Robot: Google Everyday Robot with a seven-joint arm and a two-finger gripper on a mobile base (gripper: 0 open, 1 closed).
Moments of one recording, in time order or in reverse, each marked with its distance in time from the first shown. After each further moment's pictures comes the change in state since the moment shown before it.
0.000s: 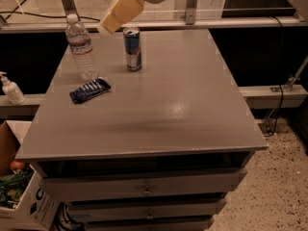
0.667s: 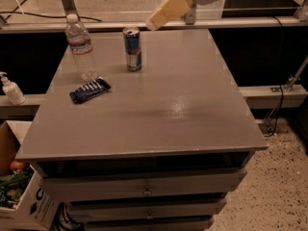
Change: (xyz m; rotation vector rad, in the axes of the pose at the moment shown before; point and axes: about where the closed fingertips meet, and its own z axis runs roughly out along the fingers) arm 0.078 -0.064 -0.041 0.067 0.019 0.118
